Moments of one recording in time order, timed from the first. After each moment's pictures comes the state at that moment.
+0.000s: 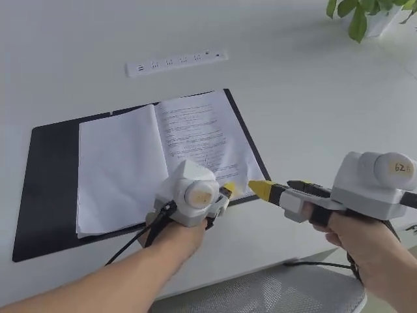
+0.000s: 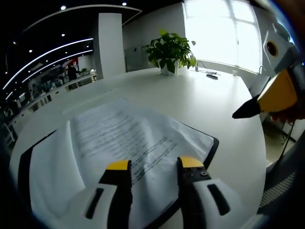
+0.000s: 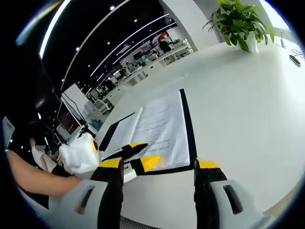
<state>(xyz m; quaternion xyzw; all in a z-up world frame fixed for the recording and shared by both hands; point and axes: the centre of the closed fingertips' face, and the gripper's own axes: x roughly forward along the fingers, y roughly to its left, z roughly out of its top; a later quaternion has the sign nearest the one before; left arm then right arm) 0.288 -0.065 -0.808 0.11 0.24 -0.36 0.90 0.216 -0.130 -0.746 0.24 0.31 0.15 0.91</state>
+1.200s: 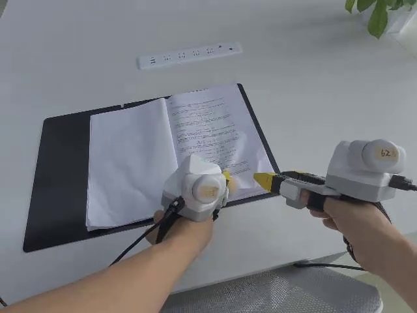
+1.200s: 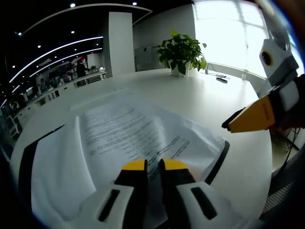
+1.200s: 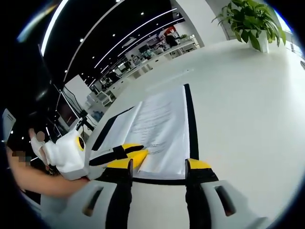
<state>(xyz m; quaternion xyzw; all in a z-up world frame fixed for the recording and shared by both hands) 0.302 -0.051 -0.809 0.09 0.24 -0.32 0.91 0.251 -0.123 -0.771 0.21 0.33 0.18 0.90</state>
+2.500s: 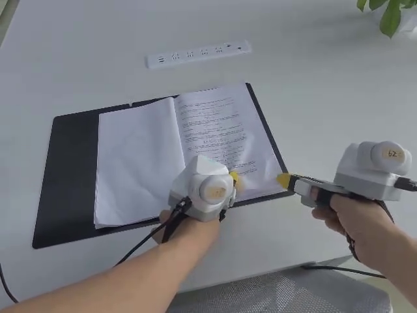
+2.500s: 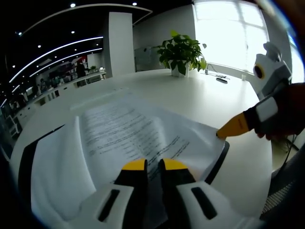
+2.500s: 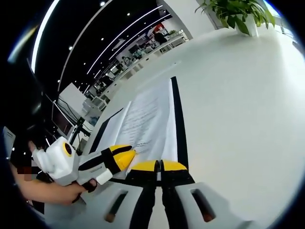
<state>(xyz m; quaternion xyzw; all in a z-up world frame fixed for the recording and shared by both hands) 0.302 -0.051 -0.808 0.09 0.24 -0.32 0.91 0.252 -0.129 -0.787 0.26 0.35 0.15 0.89</state>
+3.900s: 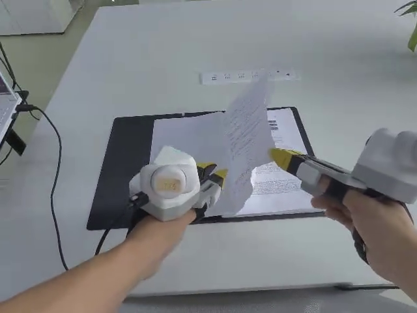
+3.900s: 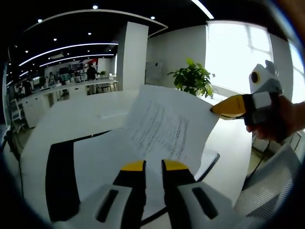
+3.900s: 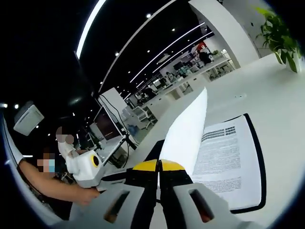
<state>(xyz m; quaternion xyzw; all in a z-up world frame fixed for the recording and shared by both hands) 0.283 0.079 -0.712 0.01 0.20 -0.30 0.93 0.258 0.003 -0.646 0.25 0.20 0.32 0.89</state>
